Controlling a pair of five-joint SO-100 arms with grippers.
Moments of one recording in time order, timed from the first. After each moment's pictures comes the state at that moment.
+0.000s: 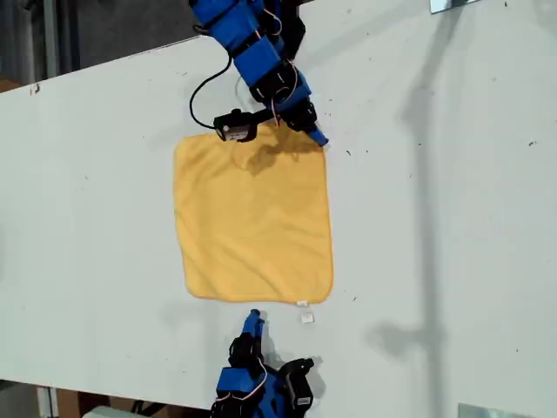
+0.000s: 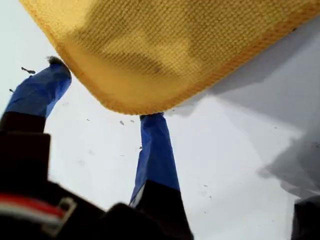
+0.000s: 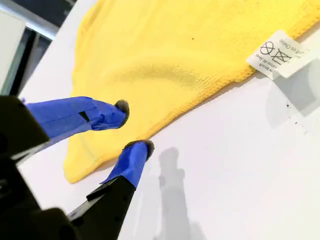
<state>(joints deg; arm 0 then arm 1) -18.0 198.8 178.4 71.3 -79.1 -23.6 110.5 141.3 55.8 94.5</state>
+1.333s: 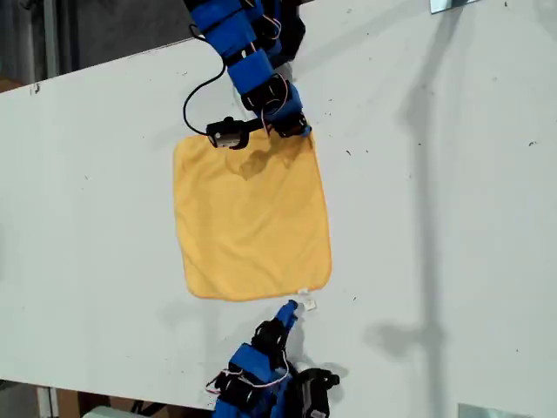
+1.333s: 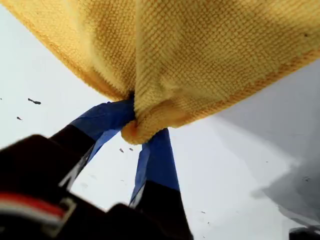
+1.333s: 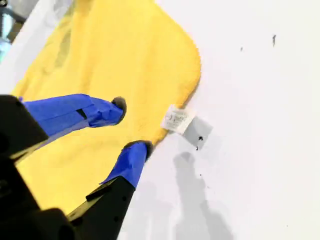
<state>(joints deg) 9.4 134.5 140.9 55.7 -88.9 -16.3 108.0 140.4 54.3 88.9</state>
